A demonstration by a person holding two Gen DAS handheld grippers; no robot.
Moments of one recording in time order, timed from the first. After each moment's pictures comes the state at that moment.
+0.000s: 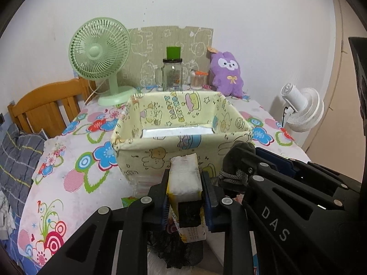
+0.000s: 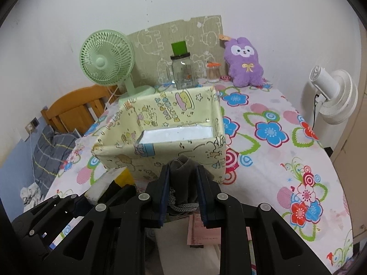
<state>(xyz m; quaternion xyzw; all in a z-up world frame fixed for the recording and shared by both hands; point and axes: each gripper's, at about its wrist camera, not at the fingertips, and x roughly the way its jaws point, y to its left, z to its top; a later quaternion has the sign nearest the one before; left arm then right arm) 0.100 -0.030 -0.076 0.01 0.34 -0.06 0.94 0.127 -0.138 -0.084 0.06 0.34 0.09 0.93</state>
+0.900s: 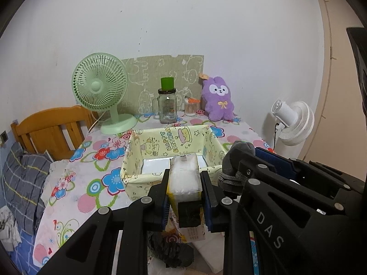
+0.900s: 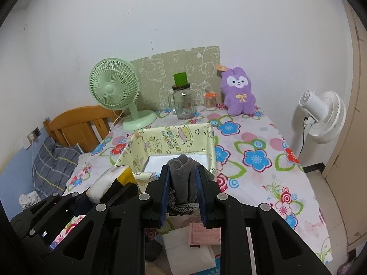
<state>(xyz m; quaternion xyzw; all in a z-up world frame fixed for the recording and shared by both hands) 0.075 -0.040 -0.021 0.02 0.28 -0.07 0.96 0.094 -0.143 -0.021 0.05 0.29 0.08 0.95</state>
